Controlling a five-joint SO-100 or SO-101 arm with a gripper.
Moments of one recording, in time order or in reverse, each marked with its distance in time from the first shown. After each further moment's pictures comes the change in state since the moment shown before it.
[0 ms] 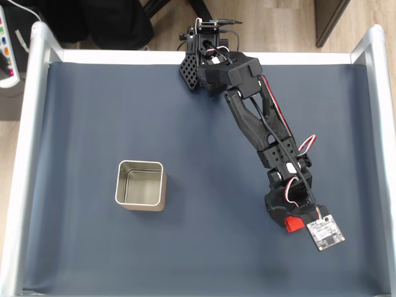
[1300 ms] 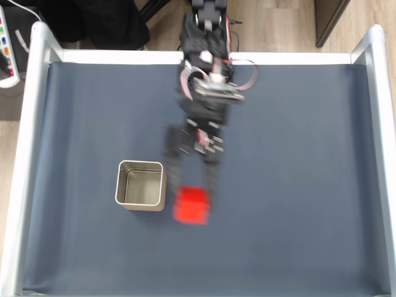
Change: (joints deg) arm 45.9 65.0 23.2 4.0 -15.6
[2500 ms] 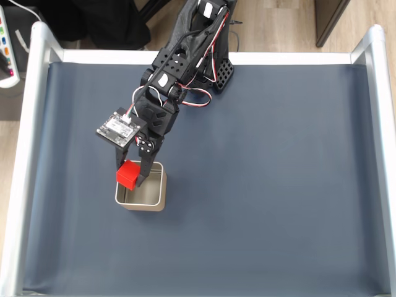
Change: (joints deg) arm 12.4 2.0 31.7 -18.4 9.6
